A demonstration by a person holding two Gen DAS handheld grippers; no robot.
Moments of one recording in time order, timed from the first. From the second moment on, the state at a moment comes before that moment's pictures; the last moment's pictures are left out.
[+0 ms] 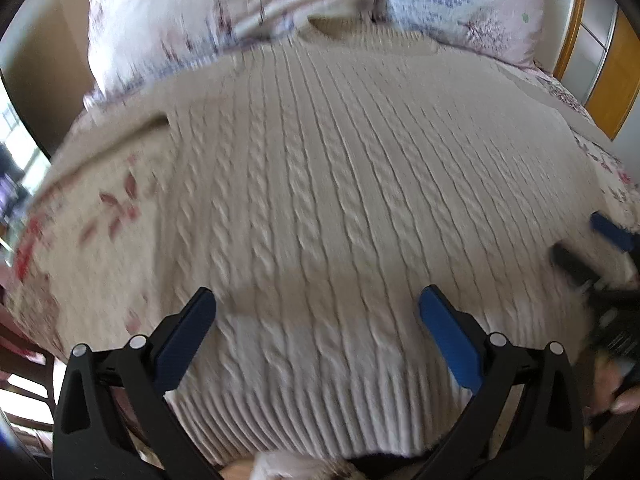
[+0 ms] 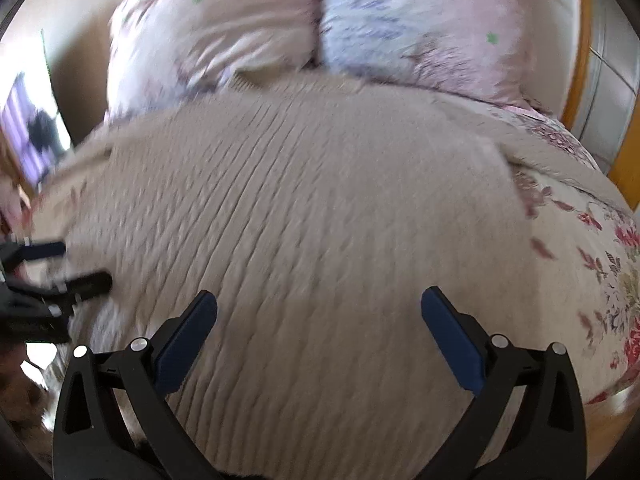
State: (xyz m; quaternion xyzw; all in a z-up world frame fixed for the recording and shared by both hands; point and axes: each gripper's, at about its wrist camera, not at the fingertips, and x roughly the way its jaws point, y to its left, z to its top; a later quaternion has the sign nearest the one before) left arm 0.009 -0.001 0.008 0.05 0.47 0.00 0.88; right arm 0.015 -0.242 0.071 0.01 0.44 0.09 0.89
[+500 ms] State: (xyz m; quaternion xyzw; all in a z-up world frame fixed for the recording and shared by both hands) left arm 0.077 0.016 0.039 0.03 0.42 -0.07 0.90; right arm 0.119 -0.491 0.074 0.39 0.40 -0.13 0.82
